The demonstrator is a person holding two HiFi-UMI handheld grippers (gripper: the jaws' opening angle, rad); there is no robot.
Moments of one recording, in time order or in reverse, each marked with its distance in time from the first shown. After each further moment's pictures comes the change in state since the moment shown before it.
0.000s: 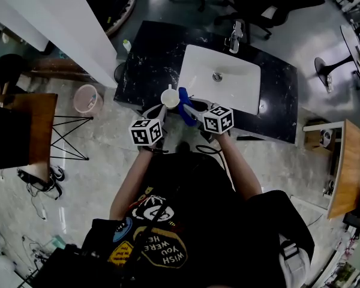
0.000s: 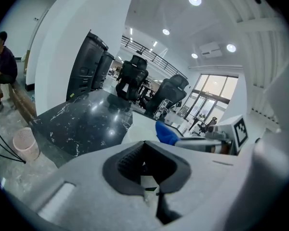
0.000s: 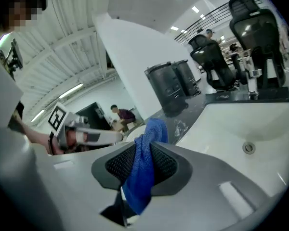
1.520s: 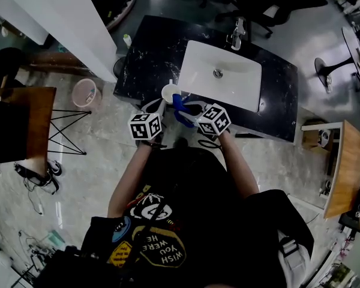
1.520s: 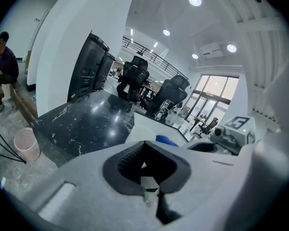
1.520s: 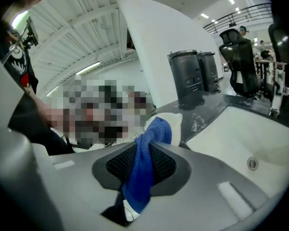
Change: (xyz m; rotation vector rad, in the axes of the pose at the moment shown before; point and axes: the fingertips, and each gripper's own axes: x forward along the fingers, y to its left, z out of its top) left arm -0.002 0.006 0.005 0.000 -0.011 0.010; right arm 0.008 0.038 -0.034 -0.213 0.203 0.124
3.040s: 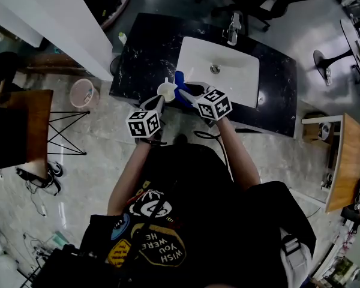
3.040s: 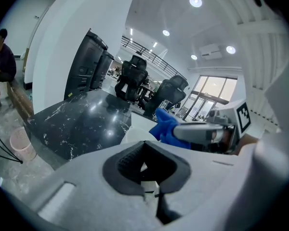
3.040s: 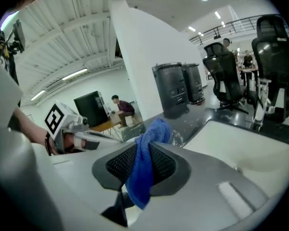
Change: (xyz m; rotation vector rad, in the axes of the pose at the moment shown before) left arm 0.013 -0.007 0.003 -0.009 -0.002 -0.024; right arm -0.020 -0.050 0.060 0.042 -0.098 -0.154
